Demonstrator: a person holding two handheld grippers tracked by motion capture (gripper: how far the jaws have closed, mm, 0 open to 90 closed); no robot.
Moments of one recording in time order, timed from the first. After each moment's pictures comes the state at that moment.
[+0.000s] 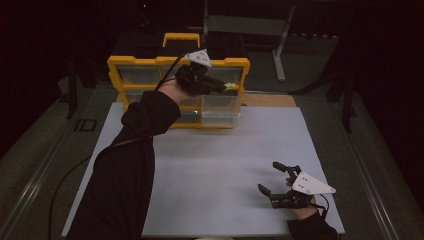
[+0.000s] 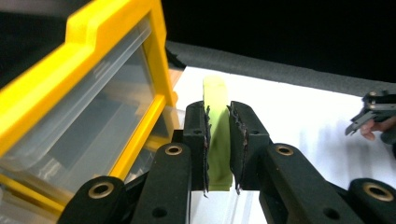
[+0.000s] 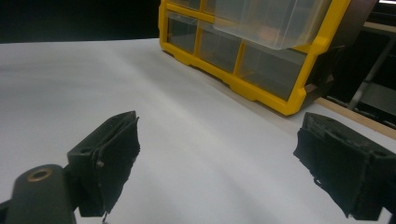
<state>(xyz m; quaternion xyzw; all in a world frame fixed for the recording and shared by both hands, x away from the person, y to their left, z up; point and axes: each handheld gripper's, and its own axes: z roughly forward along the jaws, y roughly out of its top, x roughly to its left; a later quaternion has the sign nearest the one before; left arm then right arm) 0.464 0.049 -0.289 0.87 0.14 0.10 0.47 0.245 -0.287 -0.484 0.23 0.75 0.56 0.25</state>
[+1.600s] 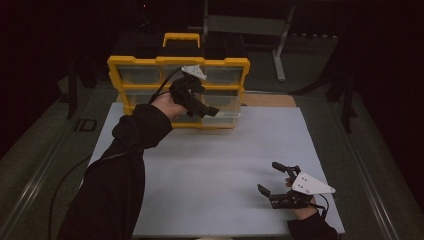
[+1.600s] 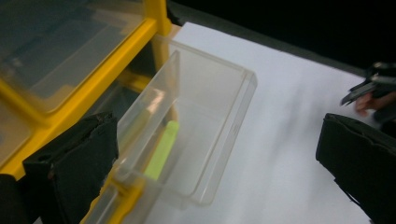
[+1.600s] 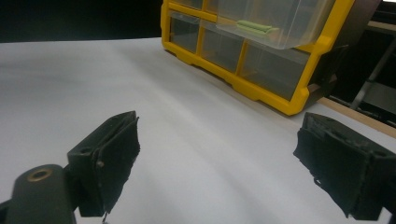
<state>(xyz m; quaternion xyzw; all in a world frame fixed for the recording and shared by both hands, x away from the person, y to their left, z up) 0.444 0.066 -0.313 0.88 0.20 0.07 0.42 0.245 -0.285 -0.483 0.23 0.76 0.56 0.24</state>
